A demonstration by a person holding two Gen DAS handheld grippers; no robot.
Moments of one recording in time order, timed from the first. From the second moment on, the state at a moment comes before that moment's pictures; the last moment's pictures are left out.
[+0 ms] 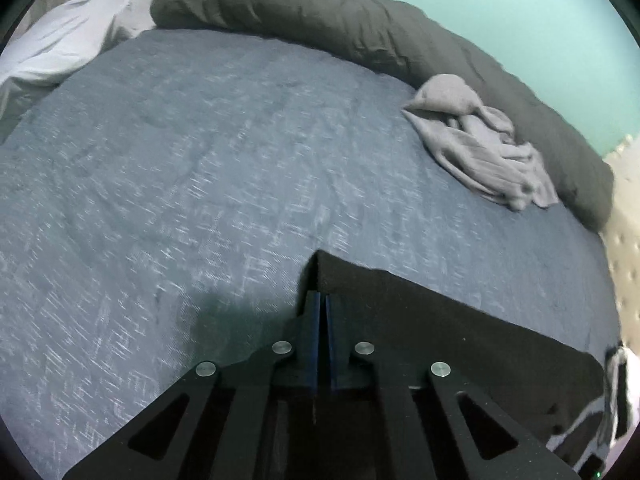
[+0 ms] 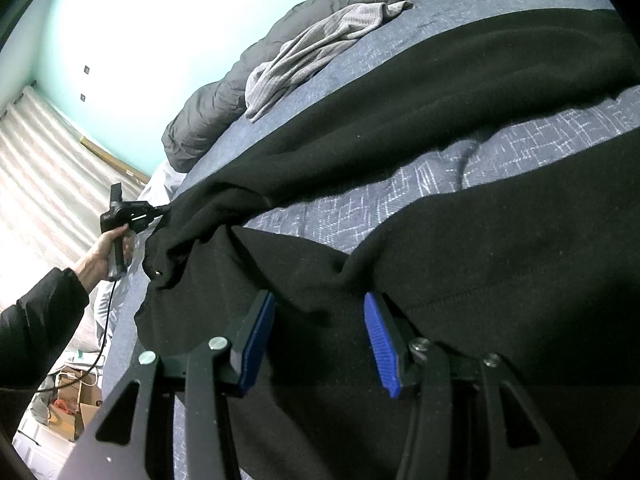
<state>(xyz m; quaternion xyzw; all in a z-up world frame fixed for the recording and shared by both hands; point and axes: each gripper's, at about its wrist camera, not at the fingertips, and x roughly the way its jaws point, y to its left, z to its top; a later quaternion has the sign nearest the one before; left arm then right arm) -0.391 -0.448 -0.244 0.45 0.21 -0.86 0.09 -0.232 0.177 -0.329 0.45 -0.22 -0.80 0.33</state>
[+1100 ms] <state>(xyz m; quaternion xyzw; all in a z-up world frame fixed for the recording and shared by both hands) -0.150 -0.411 -0.275 0.49 0.28 -0.82 0.08 -0.208 0.191 -0.294 0.41 -0.23 -0.82 0.33</state>
